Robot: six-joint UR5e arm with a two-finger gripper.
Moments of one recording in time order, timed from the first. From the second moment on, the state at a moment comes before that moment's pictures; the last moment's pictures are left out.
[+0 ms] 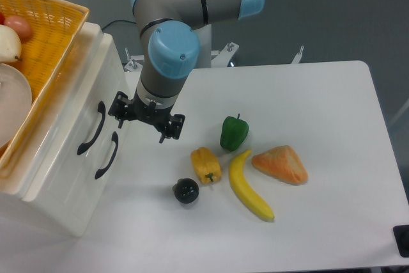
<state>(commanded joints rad) 2.30 -1.82 -1.53 -1.44 1.24 0.50</state>
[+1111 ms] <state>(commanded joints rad) 2.29 -1.83 -1.53 -1.47 1.14 0.46</state>
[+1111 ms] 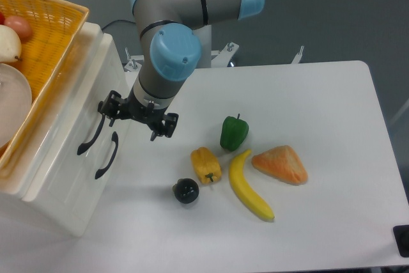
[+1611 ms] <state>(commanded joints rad) 2.27 -1.85 -1.52 -1.47 1.13 0.46</state>
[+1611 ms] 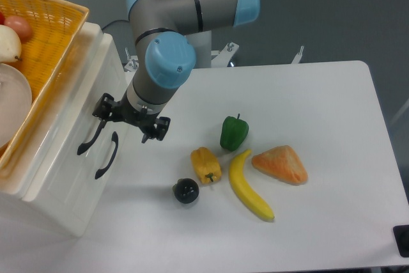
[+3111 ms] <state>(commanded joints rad) 2.25 -1.85 -1.52 -1.48 1.19 0.46</state>
